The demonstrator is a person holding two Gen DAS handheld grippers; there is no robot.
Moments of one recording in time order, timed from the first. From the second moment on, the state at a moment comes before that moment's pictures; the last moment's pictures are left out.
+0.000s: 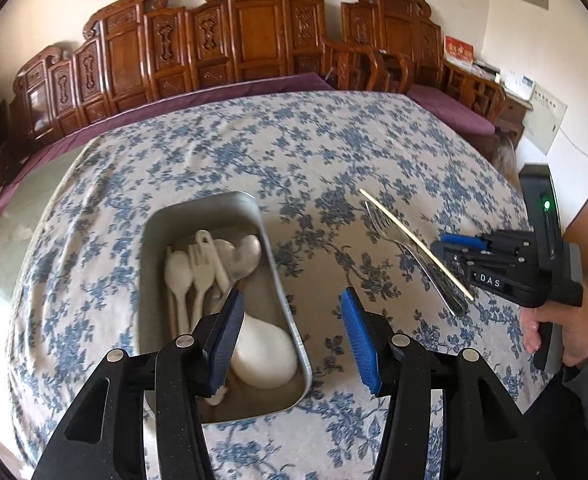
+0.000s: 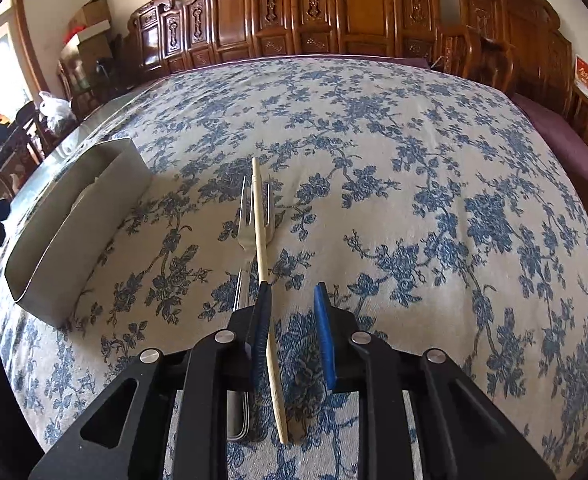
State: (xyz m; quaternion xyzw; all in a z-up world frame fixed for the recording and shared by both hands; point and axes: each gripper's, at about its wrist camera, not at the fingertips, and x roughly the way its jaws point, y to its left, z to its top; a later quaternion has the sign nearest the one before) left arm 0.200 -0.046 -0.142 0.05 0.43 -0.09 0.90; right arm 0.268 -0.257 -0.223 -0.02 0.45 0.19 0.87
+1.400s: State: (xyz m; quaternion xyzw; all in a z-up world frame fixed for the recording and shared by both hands) left arm 0.271 -0.167 -0.206 0.08 0.47 -0.11 0.87; right arm 0.294 -0.338 -0.211 0.07 0.42 0.17 0.89
